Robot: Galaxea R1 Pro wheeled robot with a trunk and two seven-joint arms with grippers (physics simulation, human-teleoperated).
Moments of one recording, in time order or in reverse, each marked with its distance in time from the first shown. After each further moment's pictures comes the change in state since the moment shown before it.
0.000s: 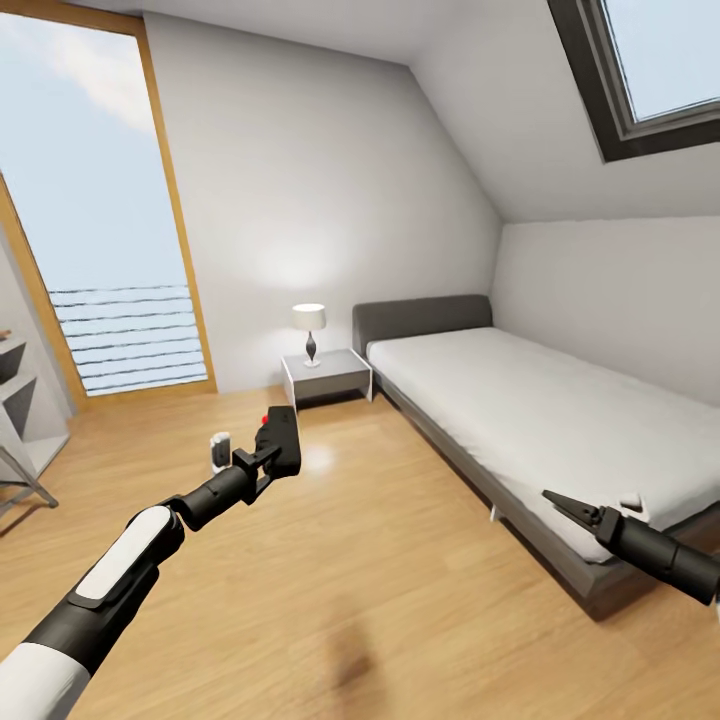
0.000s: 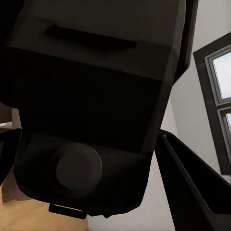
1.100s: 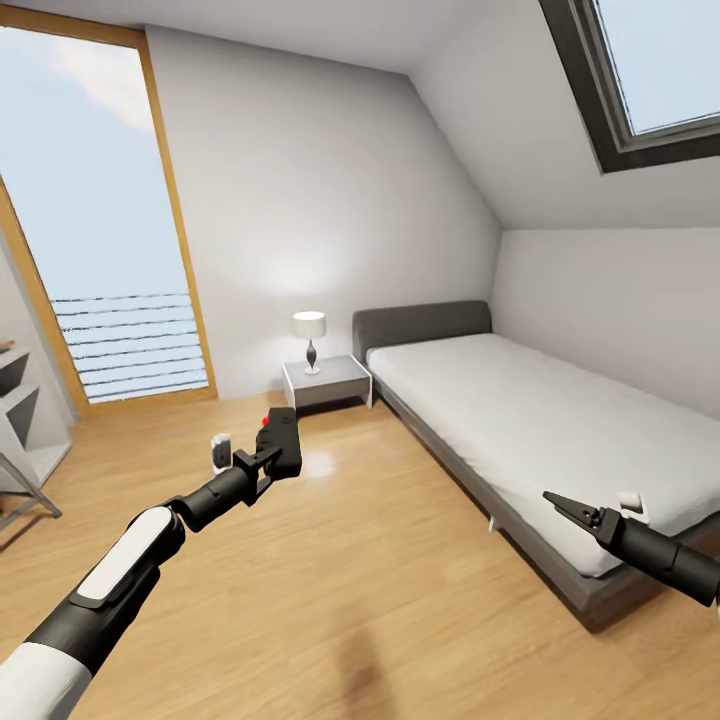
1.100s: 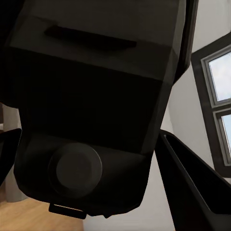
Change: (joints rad) left arm 0.000 -0.004 0.000 0.011 -0.001 0.001 -0.002; right arm 0.000 -0.001 -0.003 0.007 0.010 -0.001 0.010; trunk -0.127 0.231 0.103
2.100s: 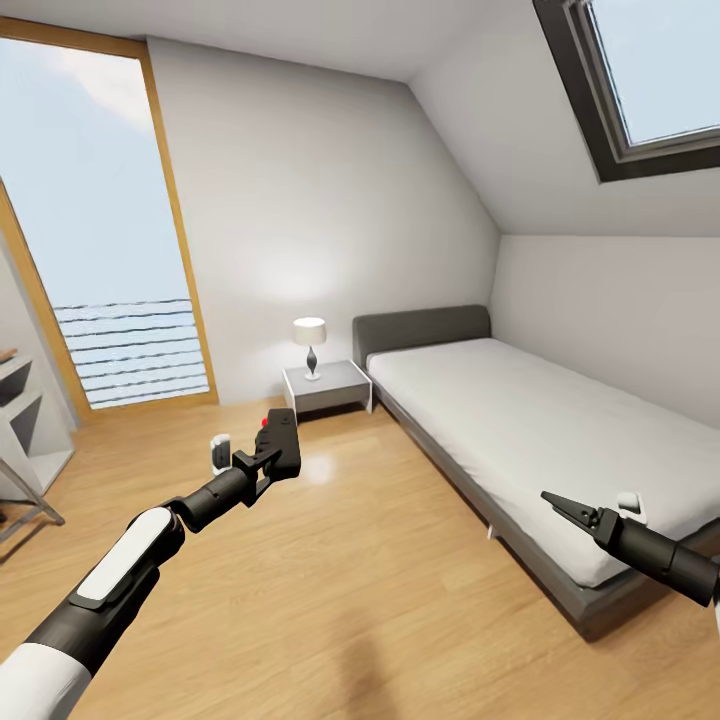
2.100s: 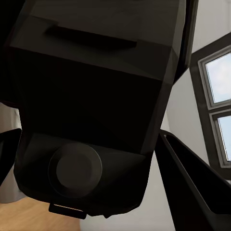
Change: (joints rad) left arm 0.001 0.002 0.000 0.005 0.001 0.000 0.000; right arm 0.000 0.006 0.001 0.000 -0.001 0.000 0.000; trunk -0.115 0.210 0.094
